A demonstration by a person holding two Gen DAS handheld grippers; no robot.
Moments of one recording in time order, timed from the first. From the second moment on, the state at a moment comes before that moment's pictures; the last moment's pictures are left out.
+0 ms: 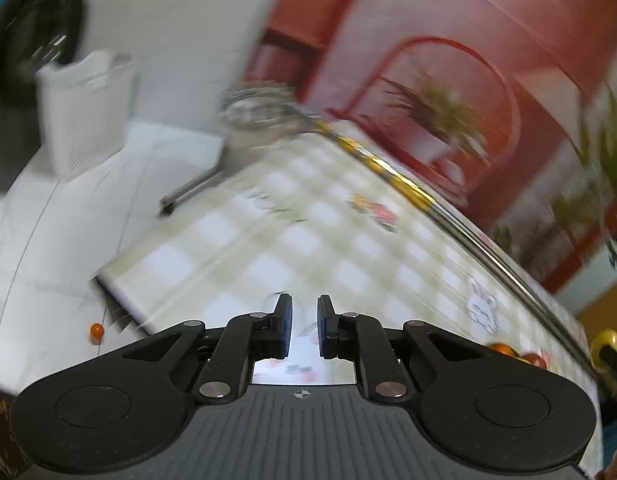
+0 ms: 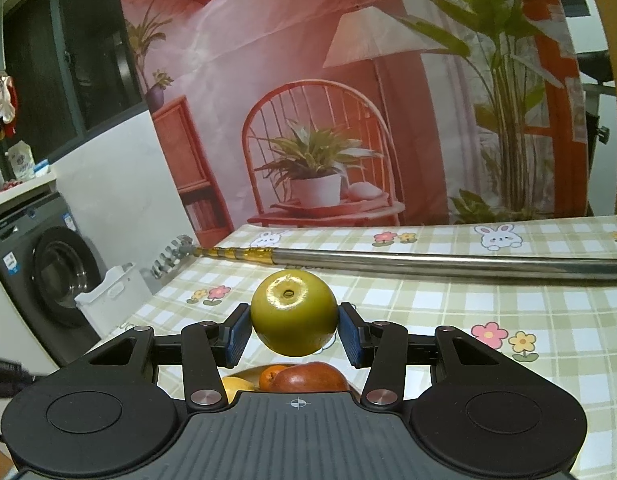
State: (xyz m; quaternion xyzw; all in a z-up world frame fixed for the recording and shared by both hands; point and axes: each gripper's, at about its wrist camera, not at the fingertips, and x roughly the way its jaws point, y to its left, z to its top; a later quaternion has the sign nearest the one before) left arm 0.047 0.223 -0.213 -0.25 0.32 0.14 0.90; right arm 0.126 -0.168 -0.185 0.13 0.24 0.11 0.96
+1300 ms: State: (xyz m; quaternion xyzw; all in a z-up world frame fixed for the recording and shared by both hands) left arm 0.101 0.060 -0.210 -0.08 0.38 -0.04 0.92; right arm 0.092 -0.132 -0.205 0.06 0.33 0.13 0.93
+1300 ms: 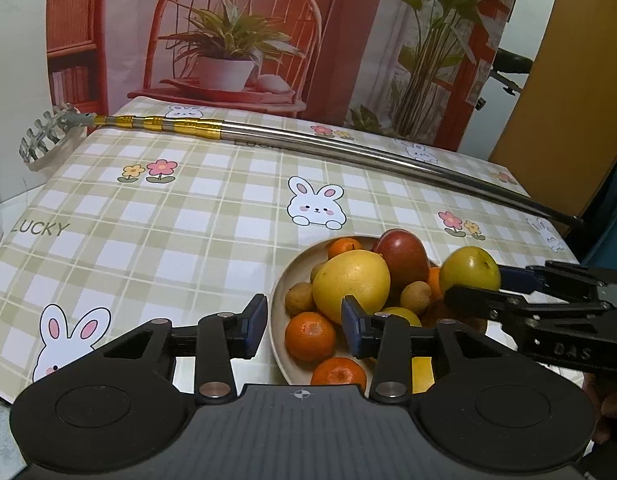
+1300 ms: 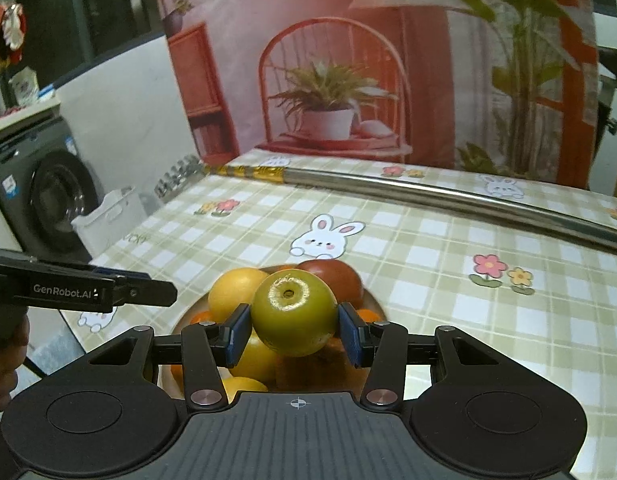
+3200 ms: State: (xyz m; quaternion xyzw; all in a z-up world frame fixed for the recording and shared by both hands) left arm 0.030 -0.011 -0.008 0.06 0.14 -0.03 0.99; right arm 0.016 -0.179 -0.020 0.07 0.16 -0.03 0.99
